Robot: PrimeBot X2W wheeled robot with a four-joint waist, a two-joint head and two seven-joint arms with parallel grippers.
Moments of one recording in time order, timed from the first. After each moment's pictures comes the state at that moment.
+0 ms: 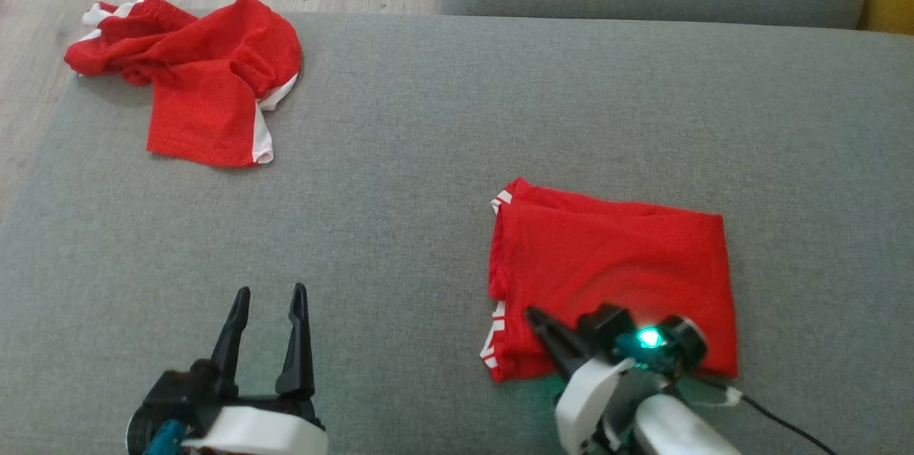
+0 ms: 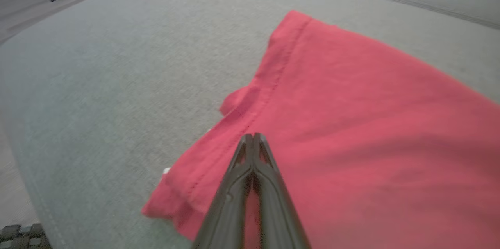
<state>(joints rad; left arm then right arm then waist) 0.00 0.34 -0.52 0.06 -0.64 0.24 -0.25 -0.23 -0.06 0.51 0.60 0.08 0.13 -0.08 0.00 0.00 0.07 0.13</state>
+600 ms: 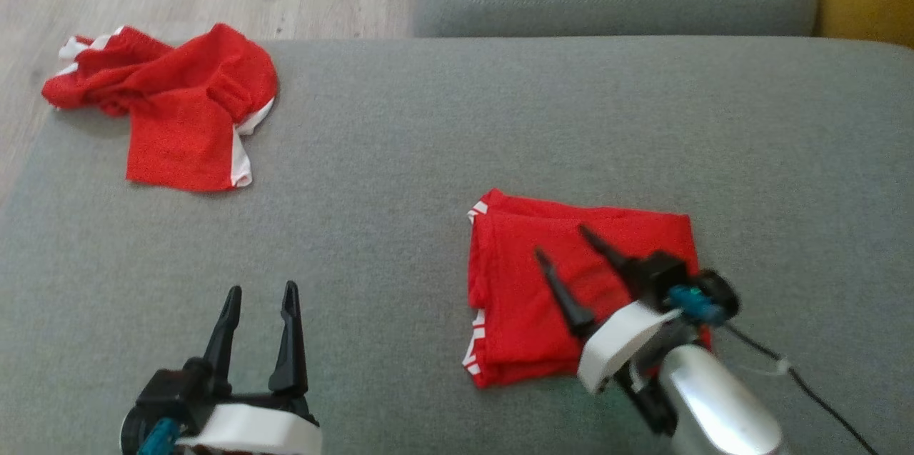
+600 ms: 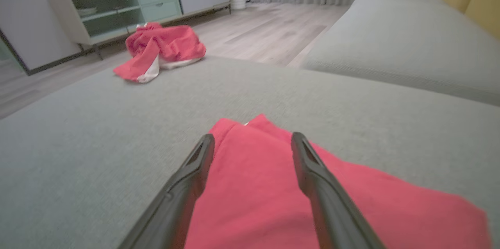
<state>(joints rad) 0.00 0.34 -0.50 0.07 -0.64 0.25 -0.25 -0.30 -0.06 0.46 0.58 0.17 0.13 -0.17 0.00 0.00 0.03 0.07</state>
